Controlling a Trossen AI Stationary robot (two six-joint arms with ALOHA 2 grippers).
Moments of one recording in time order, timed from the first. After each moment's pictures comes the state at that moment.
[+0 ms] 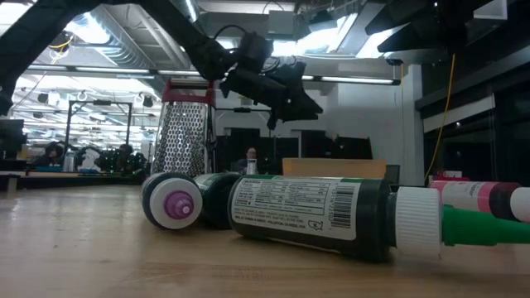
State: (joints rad) left arm 0.49 2.01 1.40 0.30 0.32 -0.29; right arm 0.60 1.22 0.80 -0.33 1.08 0.77
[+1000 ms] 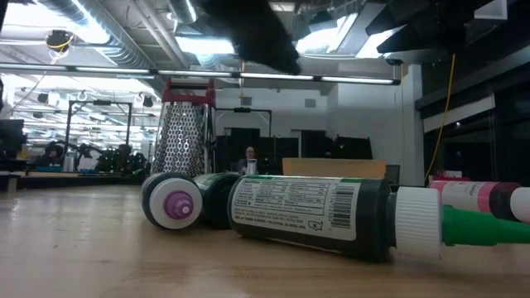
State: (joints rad) left arm -0.29 1.73 1.26 -0.28 -0.18 -0.07; right arm 0.60 1.22 0.80 -0.33 1.05 0.75
